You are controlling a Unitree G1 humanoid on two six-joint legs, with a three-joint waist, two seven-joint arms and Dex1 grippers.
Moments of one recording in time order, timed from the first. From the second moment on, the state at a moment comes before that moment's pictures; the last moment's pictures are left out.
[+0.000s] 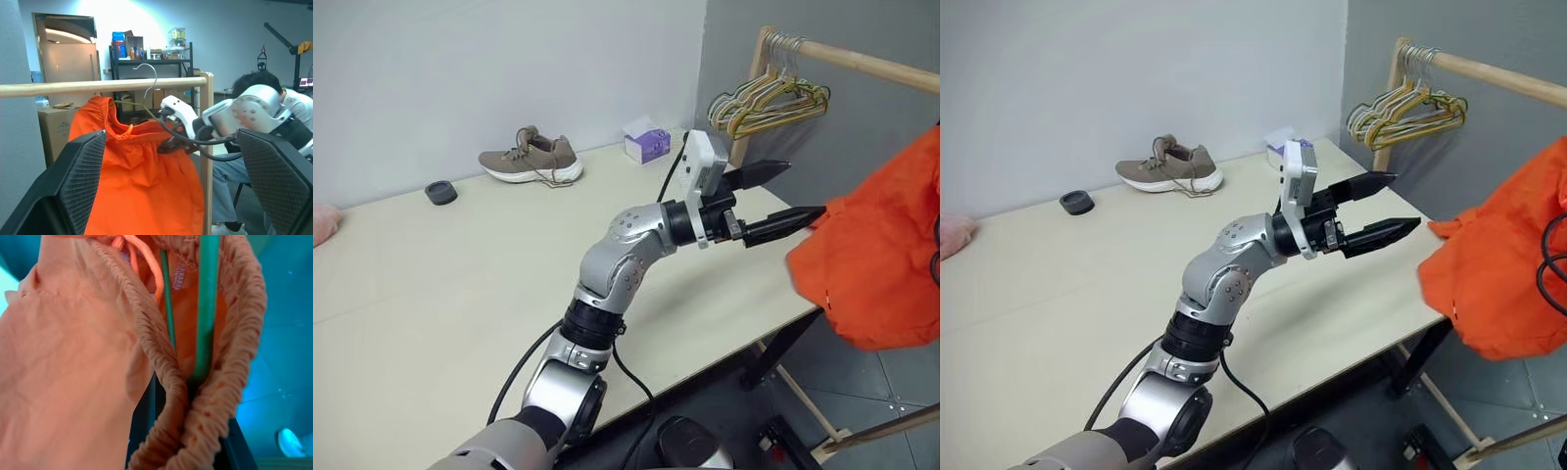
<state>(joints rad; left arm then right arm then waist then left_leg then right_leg) -0.80 -0.06 -0.18 0.04 -0.50 0.41 -0.84 -0.49 -0.95 -0.55 0.07 0.14 1.28 0.30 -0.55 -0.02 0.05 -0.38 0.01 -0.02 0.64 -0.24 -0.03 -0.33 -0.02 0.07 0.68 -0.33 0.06</state>
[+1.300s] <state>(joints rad) -0.76 -0.07 -0.21 -0.05 -0.55 0.45 -0.84 -1.04 -1.07 -0.29 1.03 0.11 0.93 0.35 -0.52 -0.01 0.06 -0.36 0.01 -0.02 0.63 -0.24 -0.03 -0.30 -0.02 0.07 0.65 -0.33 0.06</state>
